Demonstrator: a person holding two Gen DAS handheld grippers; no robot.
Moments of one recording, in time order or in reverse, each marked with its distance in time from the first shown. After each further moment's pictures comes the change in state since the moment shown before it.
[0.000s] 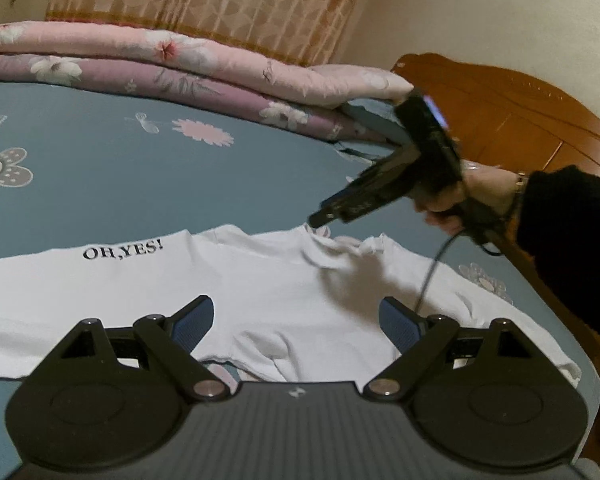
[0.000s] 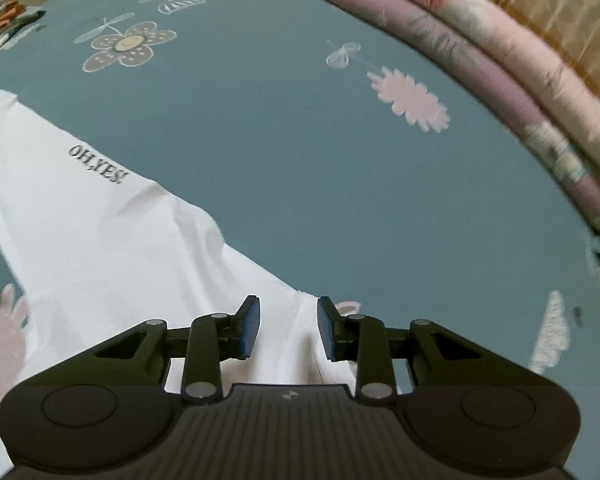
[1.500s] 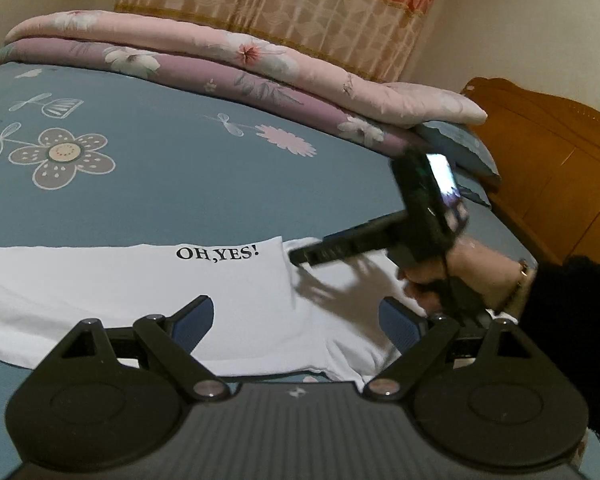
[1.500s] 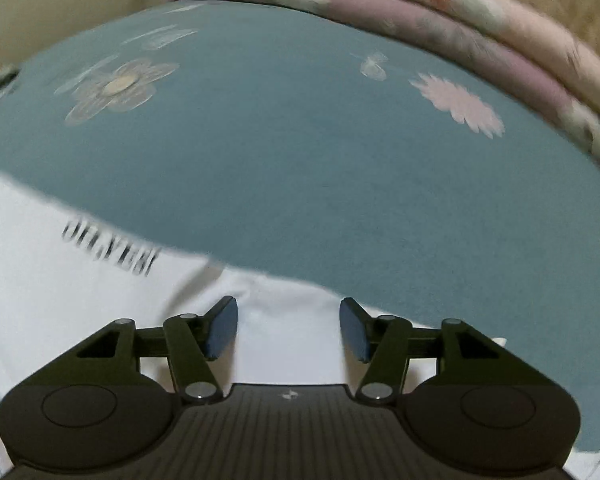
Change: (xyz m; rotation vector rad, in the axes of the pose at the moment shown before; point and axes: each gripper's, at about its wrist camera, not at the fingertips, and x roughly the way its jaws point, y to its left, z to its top) left arm -0.017 0.047 0.005 -0.103 -0.044 0.161; right arm 0.066 0.059 0.048 0.207 -0.092 0.051
